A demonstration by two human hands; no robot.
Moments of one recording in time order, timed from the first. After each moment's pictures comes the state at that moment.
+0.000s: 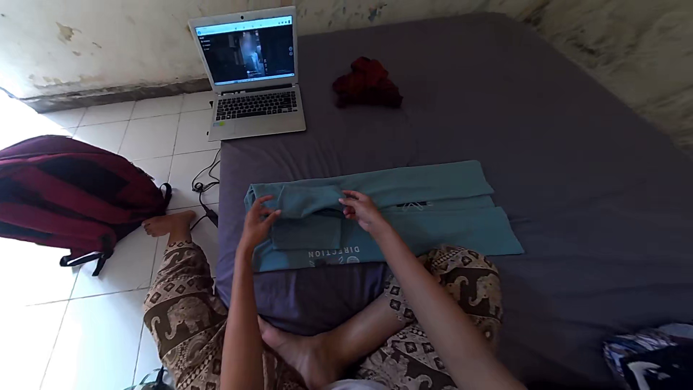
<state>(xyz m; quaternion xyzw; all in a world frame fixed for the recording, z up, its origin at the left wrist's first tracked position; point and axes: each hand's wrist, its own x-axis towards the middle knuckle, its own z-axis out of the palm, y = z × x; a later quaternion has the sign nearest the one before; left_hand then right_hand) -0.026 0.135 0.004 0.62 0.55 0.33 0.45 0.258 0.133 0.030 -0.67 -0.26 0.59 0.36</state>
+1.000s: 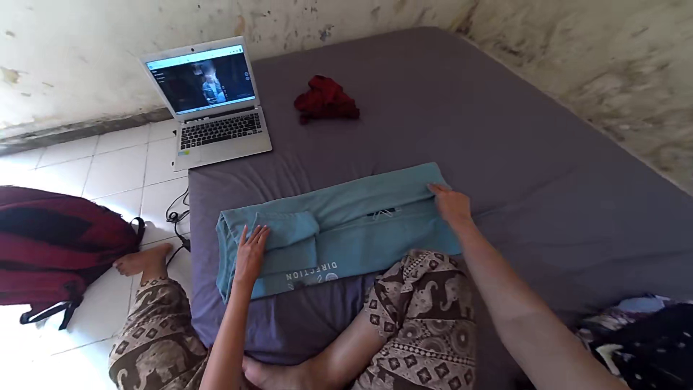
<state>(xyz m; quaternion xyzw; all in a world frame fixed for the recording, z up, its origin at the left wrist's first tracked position) 0.024 0.127 -0.032 0.84 0.47 0.24 0.11 0.547 0.101 -0.007 -0.83 -0.55 0.07 0.02</state>
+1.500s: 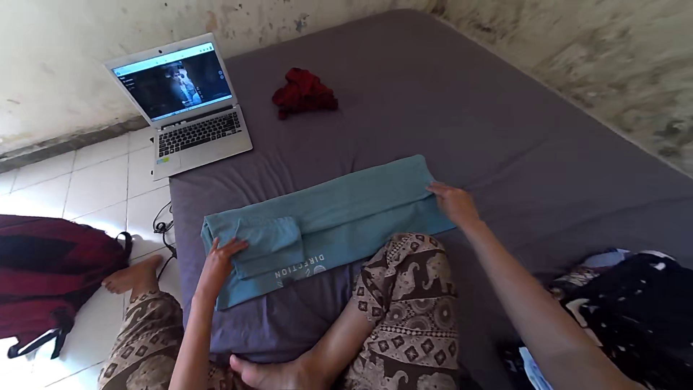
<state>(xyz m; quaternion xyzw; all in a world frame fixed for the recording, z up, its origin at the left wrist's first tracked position) -0.021 0.131 0.006 0.82 0.48 0.12 0.28 0.558 0.034 0.010 -0.81 -0.56 0.13 0.13</state>
